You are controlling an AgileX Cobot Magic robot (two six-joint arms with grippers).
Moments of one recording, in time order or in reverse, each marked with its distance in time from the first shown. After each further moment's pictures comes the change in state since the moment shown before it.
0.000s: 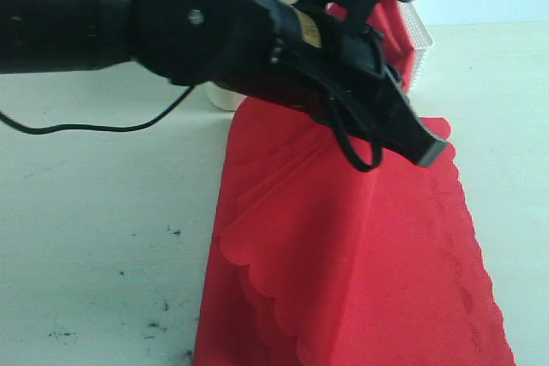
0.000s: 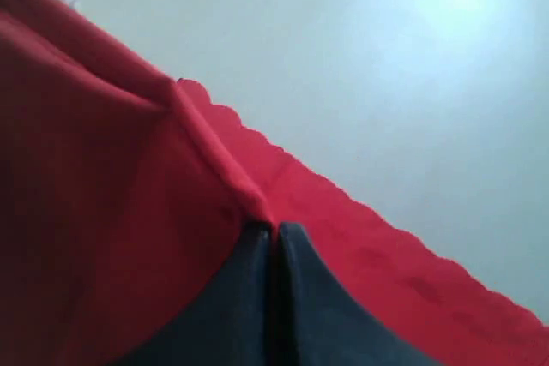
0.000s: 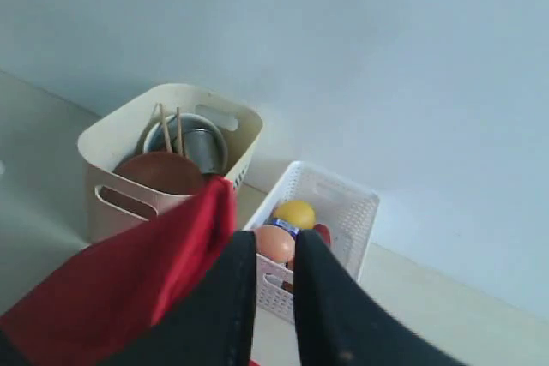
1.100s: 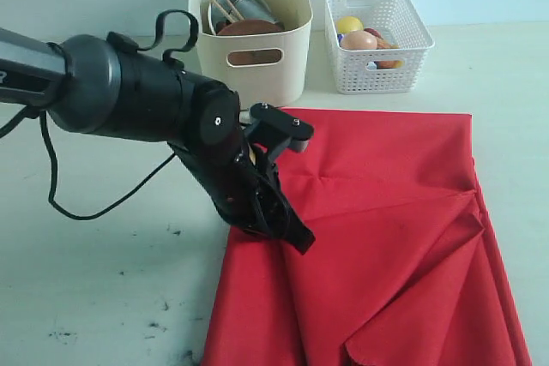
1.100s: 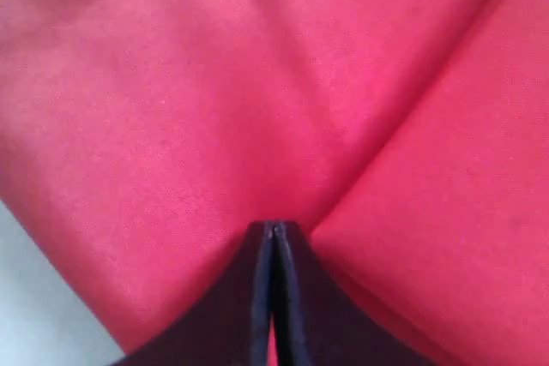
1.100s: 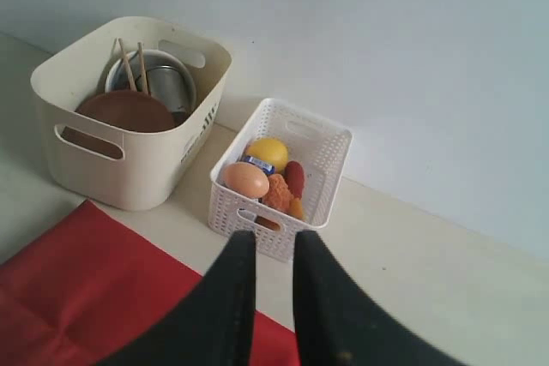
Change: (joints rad) left arm 0.180 0.276 0.122 0.008 0.214 -0.094; right arm 0.000 0.000 0.000 -0.249 0.114 0.236
